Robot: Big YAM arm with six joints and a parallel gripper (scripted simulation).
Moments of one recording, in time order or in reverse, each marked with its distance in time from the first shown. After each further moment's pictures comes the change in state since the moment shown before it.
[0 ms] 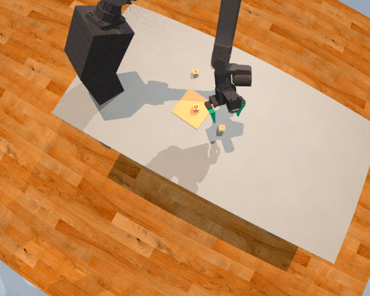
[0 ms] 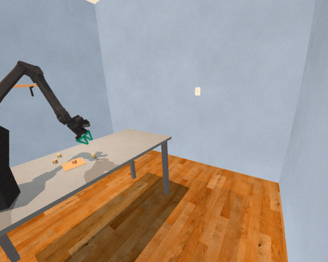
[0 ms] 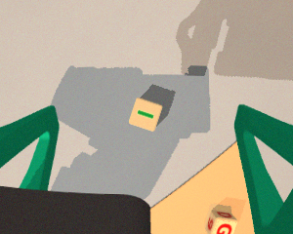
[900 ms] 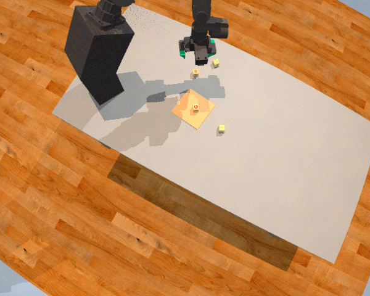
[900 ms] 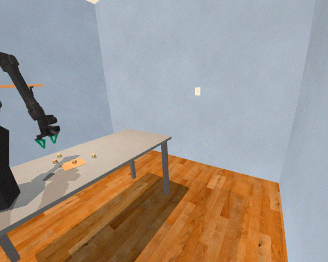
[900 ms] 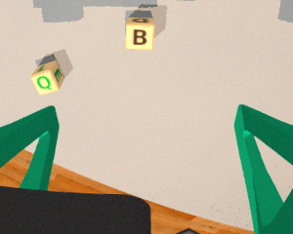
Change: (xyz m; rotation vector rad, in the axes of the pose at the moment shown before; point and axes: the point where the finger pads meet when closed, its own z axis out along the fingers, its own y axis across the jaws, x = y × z) arm 0.223 -0.031 -0.177 0.074 0.629 0.195
